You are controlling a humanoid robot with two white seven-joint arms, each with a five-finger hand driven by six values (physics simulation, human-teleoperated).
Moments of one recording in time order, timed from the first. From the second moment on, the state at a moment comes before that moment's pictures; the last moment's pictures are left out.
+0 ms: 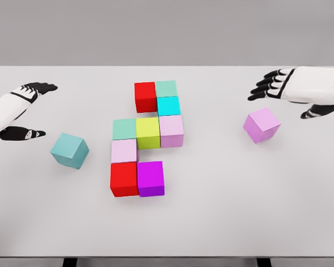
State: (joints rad) left arm -0.14 0.77 -0.12 -1.43 -0.33 -0.61 -0.14; right arm -0.80 -1.12 0.69 -1.68 0.17 -0.61 0.61
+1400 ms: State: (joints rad) left arm -0.25 1.08 -0.40 -1.57 0.36 -0.52 -0.61; right arm -0.88 -0.87 1.01 -1.38 0.05 -0.03 0.61
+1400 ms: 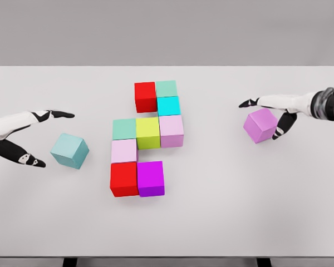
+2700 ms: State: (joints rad) left arm -0.31 0.91 -0.45 -1.49 0.13 -0.28 -0.61; right arm -0.86 -1.00 0.98 -1.69 0.16 -0.61 0.61
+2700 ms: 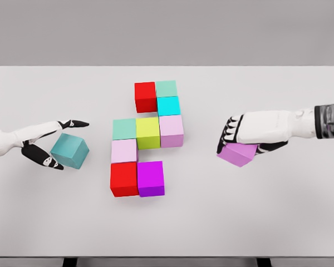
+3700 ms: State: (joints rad) left arm -0.31 0.87 -0.44 -1.47 0.07 -0.24 -0.61; right arm -0.97 -0.79 1.18 -1.75 0.26 -0.61 0.61
